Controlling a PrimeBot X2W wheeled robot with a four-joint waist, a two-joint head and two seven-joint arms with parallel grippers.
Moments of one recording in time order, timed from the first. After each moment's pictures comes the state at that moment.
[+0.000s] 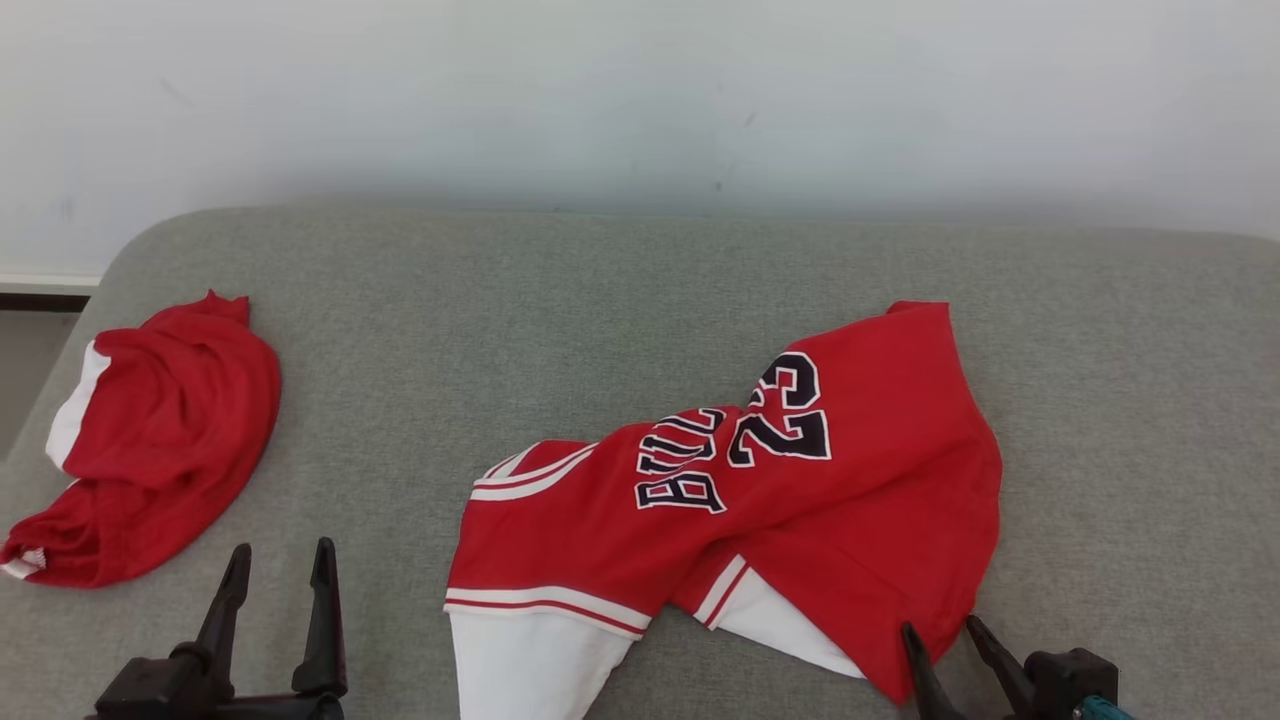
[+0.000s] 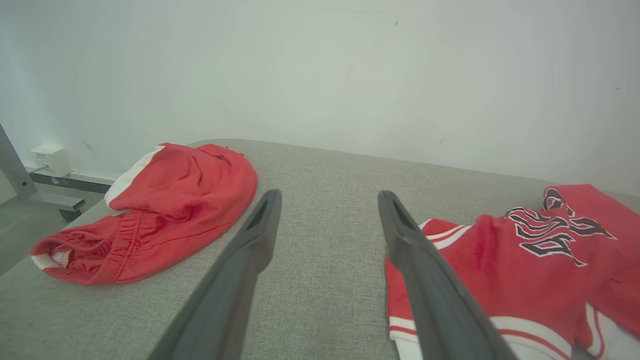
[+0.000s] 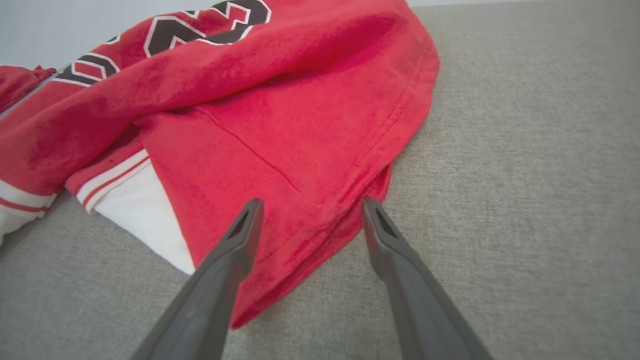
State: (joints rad) left arm -0.02 0.08 0.07 0.16 -0.18 -0.11 -0.26; right arm -0.12 -0.15 0.22 0.61 0.32 0.13 -0.26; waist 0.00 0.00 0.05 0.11
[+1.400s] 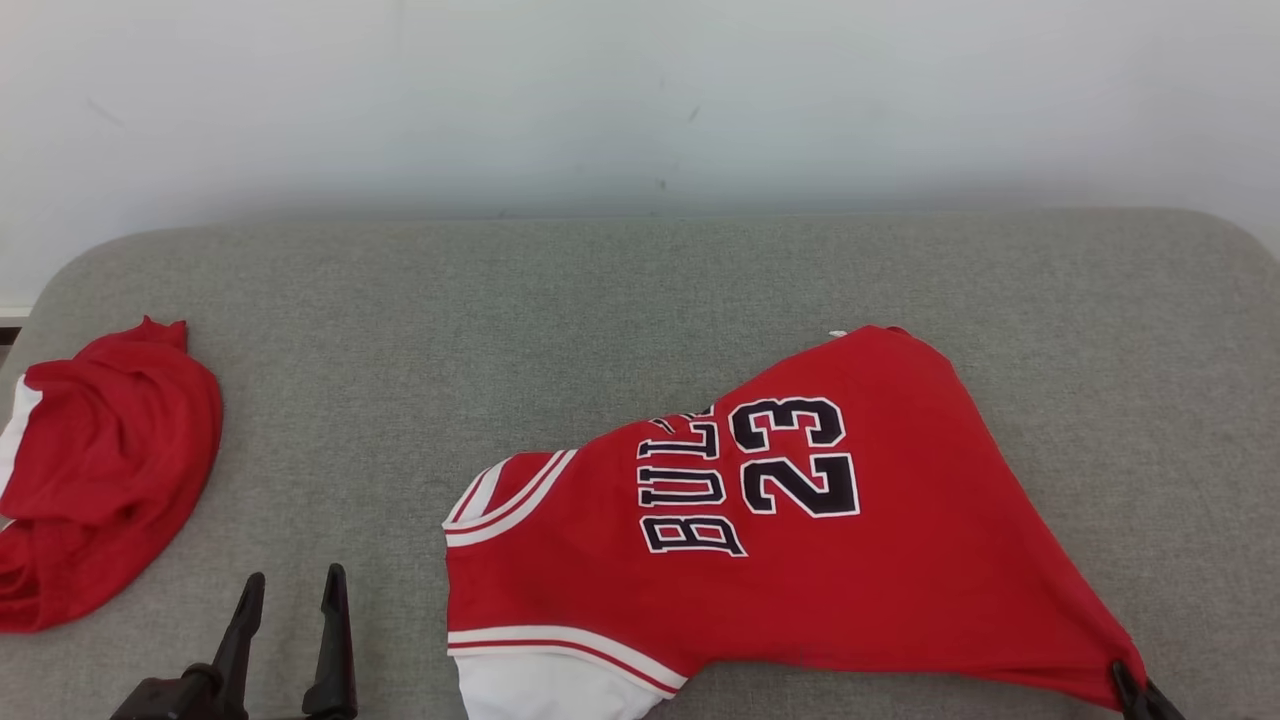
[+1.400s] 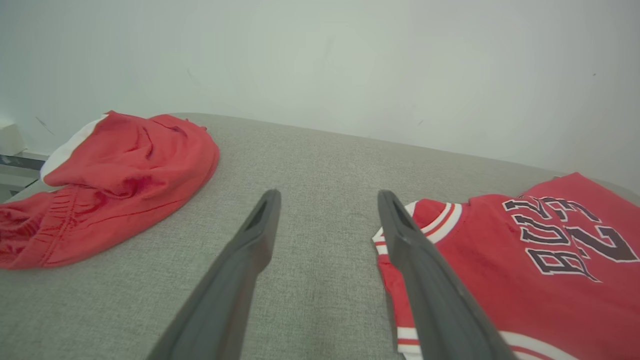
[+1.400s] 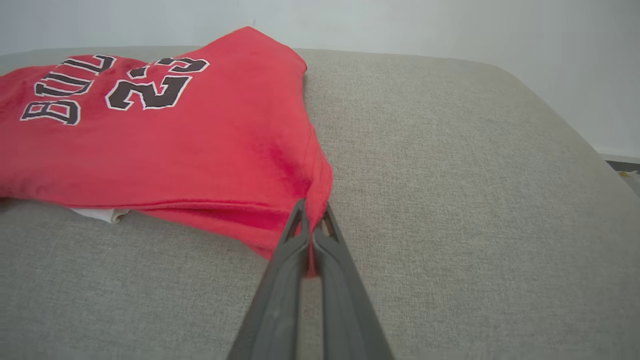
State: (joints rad) left arm -0.01 0.05 0.09 0.20 -0.19 -0.13 -0.26; right arm 0.16 -0.43 0.13 0.27 0.39 0.13 -0.26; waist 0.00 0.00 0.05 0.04
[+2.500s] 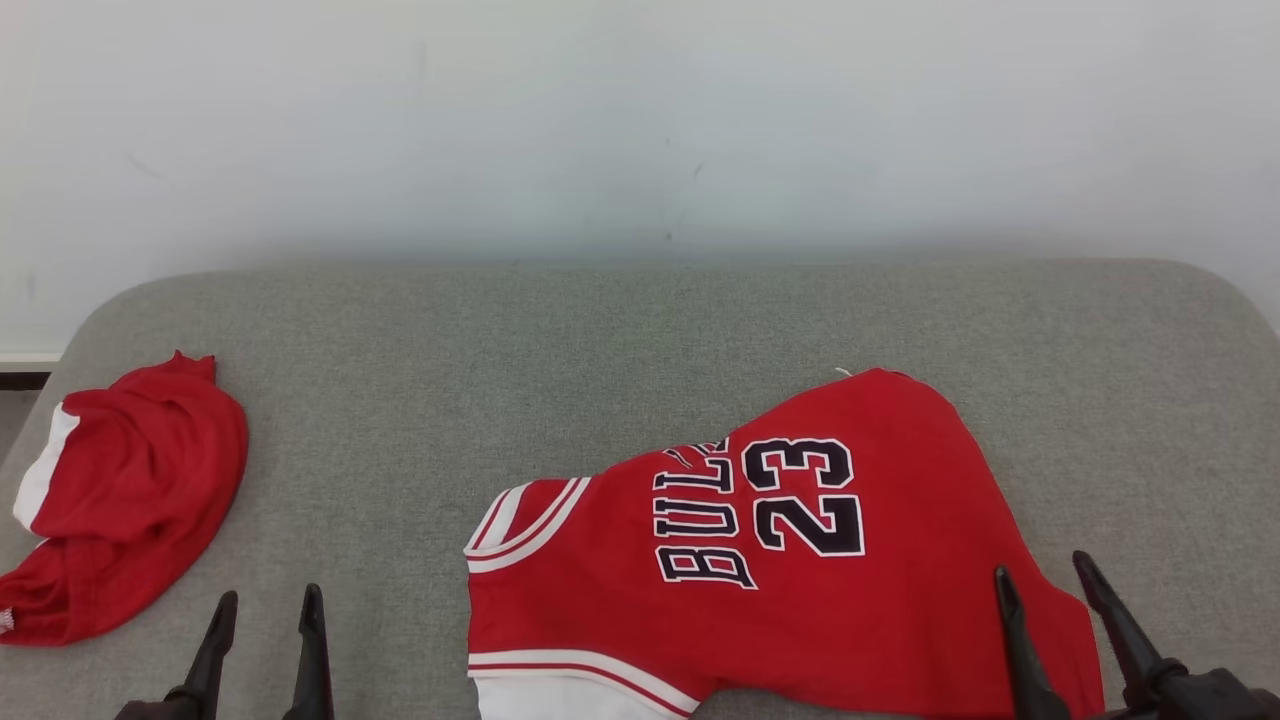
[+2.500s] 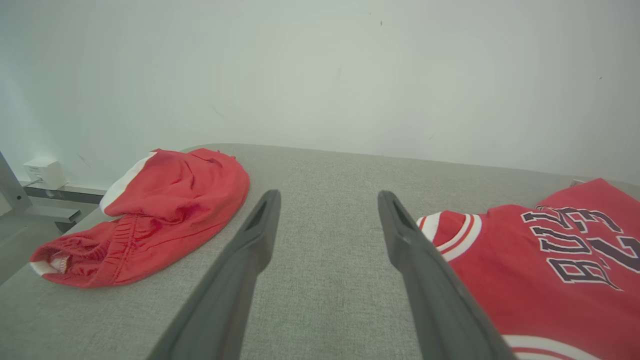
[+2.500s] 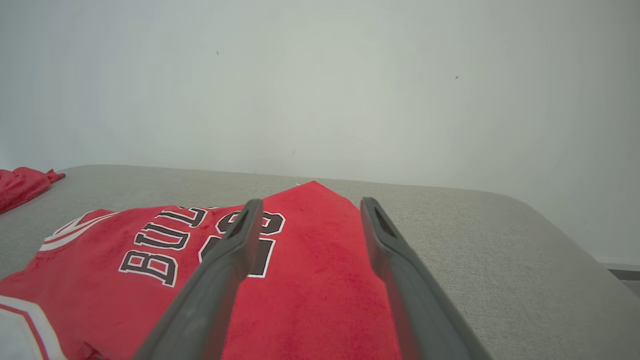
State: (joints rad) left arm 0.03 0.06 0.12 0.17 -0.12 -0.13 -0.26; right arm 0.10 -0.21 0.05 0.07 0.17 0.13 -0.26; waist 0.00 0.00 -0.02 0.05
